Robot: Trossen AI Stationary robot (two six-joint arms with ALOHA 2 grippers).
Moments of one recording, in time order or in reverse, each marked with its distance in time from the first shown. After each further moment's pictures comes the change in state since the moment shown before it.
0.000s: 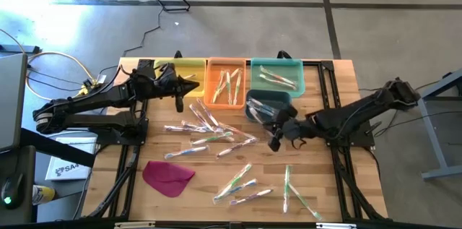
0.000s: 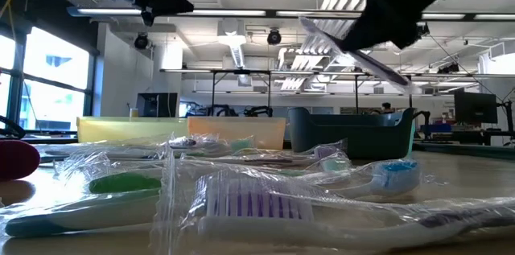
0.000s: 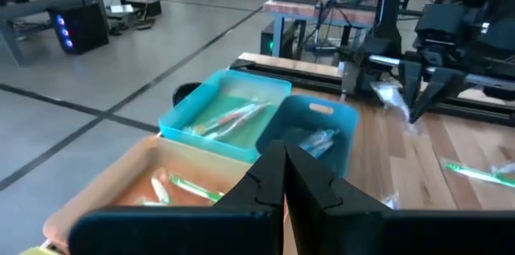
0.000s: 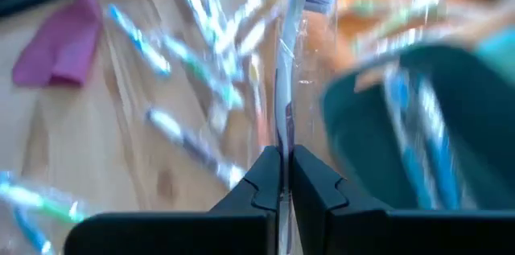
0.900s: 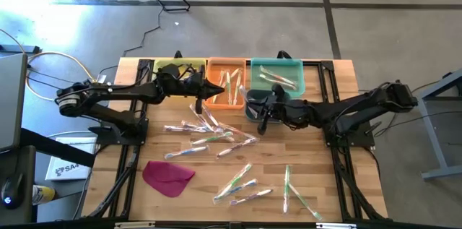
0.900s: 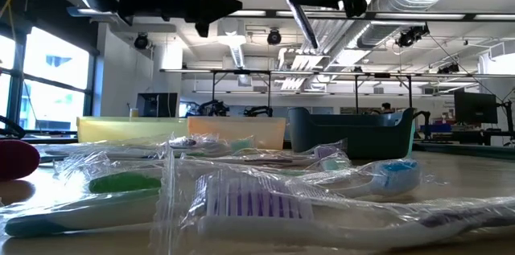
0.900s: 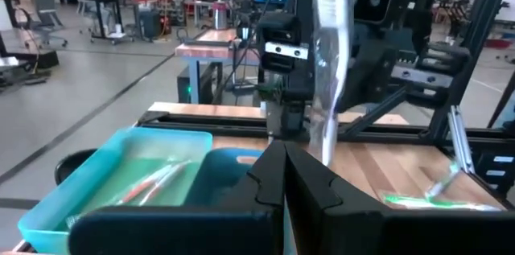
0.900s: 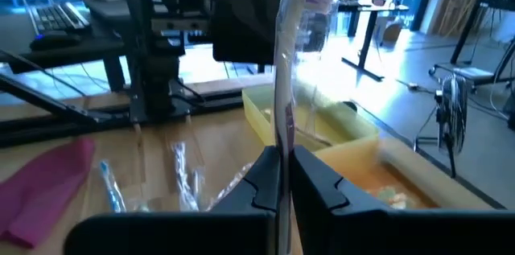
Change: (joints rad) left arm -0.001 0.462 0.041 0.587 0.315 -0.008; right arm -0.168 0.058 0.001 0.616 0.002 -0.511
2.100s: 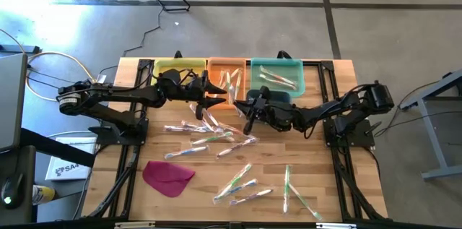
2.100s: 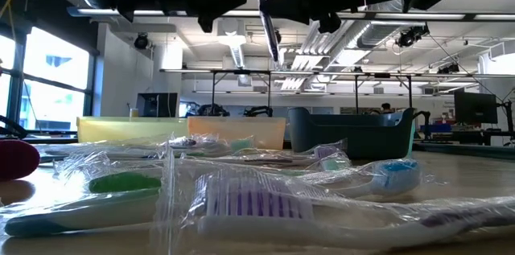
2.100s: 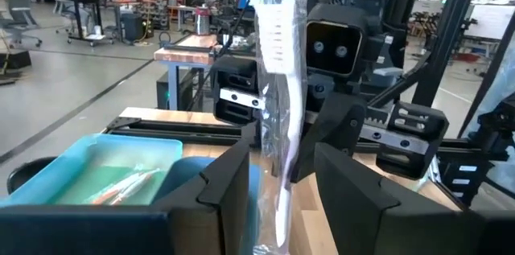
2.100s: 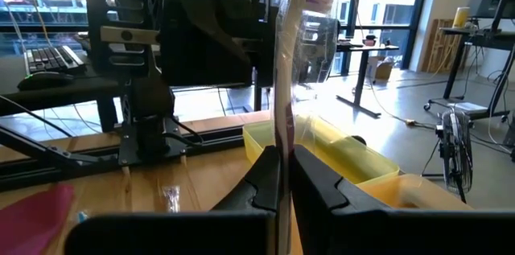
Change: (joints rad) left arm -0.079 0.010 0.000 0.040 -0.027 -0.053; right arm -0.022 0.280 0.000 0.465 -0.002 -0.081
